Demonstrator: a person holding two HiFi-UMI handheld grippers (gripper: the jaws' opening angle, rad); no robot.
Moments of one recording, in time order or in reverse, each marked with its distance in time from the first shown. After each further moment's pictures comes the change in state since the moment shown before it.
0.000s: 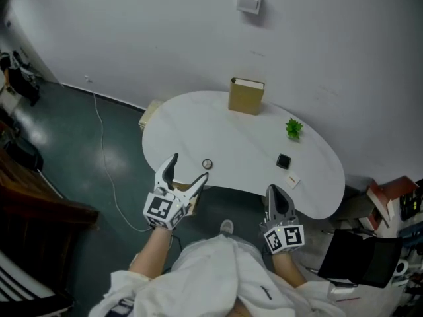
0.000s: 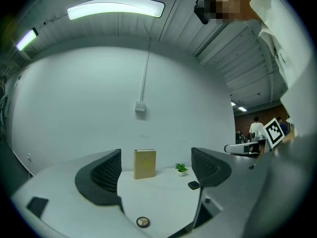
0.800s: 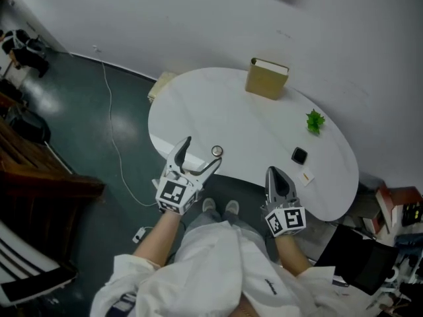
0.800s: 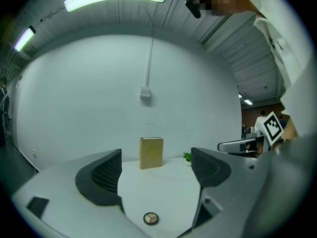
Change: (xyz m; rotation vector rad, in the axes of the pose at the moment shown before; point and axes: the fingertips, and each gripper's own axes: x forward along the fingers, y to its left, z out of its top) left arm 0.053 0.029 -0.049 0.006 0.108 0.039; right arm 0.090 -0.008 -0.047 0.011 0.129 0.120
